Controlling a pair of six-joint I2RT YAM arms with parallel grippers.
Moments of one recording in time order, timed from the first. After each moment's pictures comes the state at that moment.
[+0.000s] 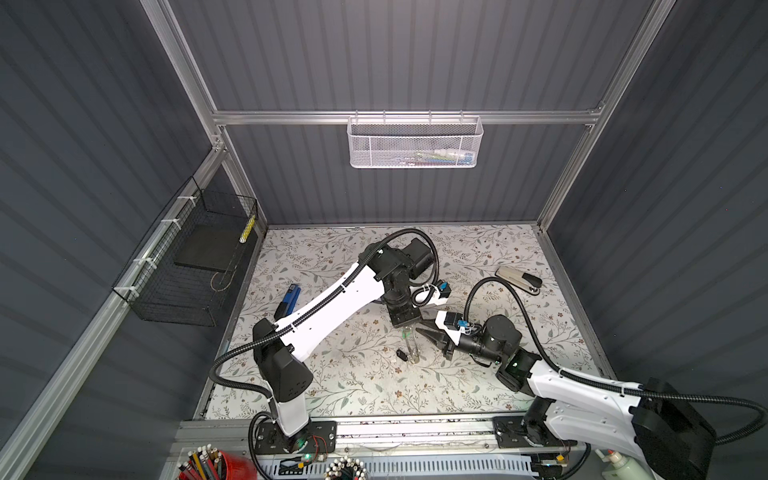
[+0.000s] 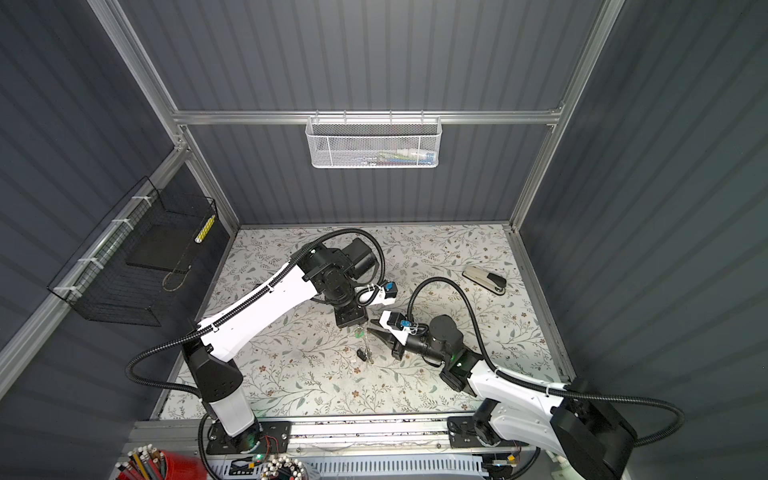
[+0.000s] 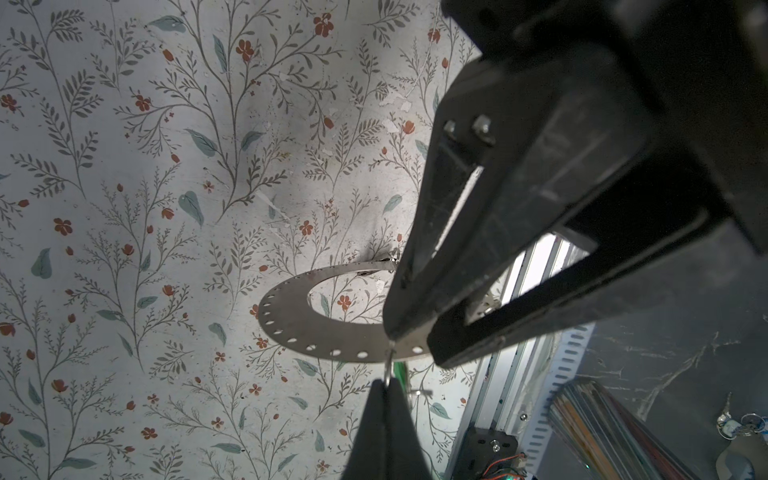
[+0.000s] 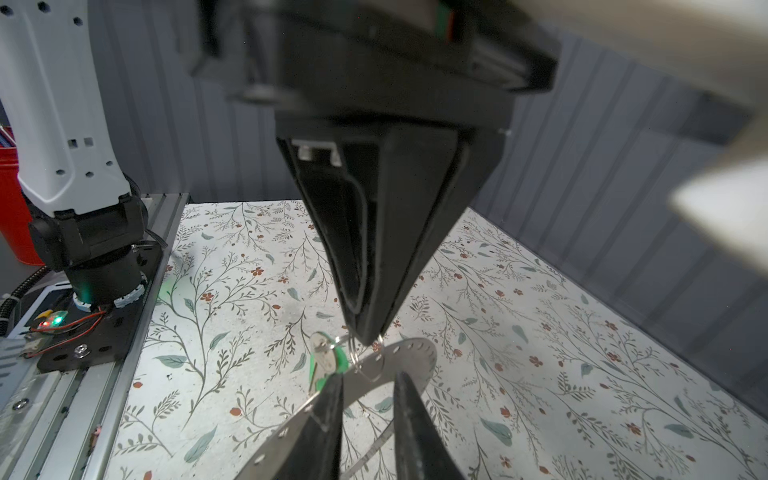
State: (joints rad) left arm -0.90 1.78 1.91 -1.49 0.18 0.46; right arm 0.79 1.07 0.34 0.68 -0.41 -0.19
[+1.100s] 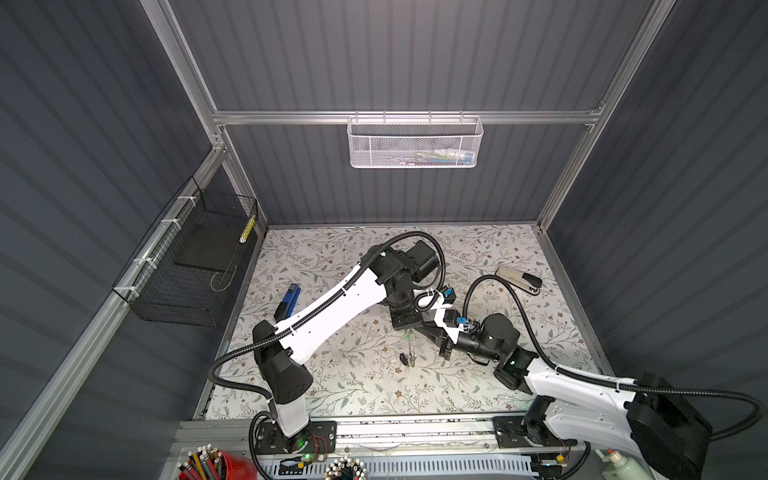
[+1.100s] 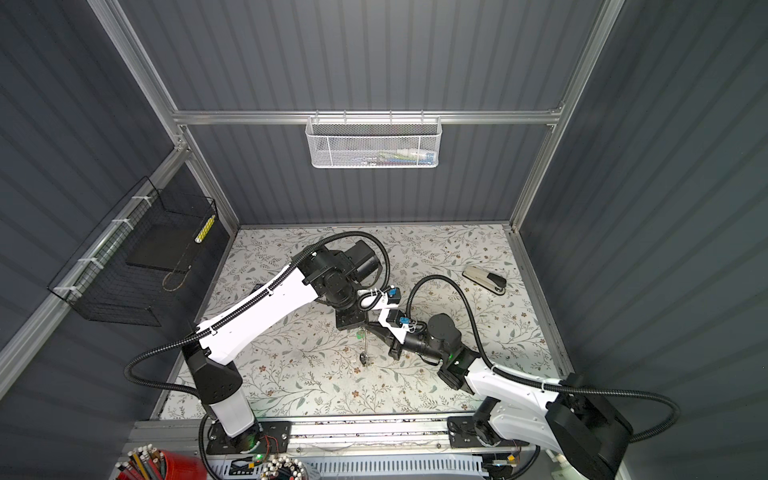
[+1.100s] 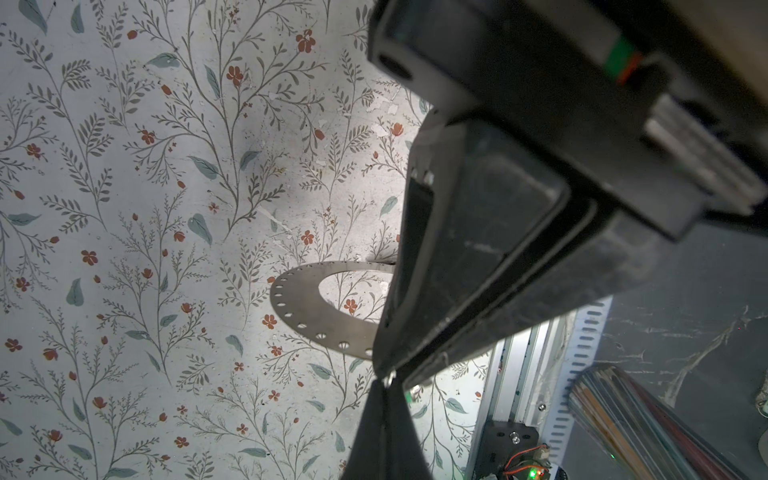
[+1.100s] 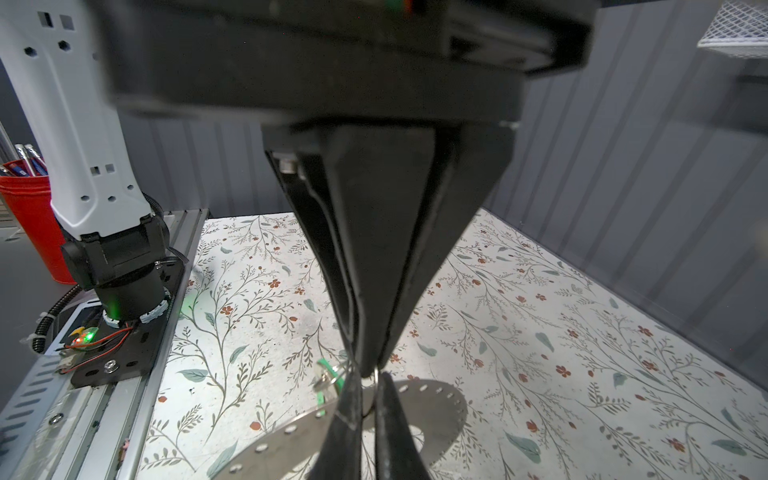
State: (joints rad) left arm -0.95 1.77 1.93 -1.50 0.16 0.53; right arm 0.79 1.10 0.35 0.72 -0.44 -0.13
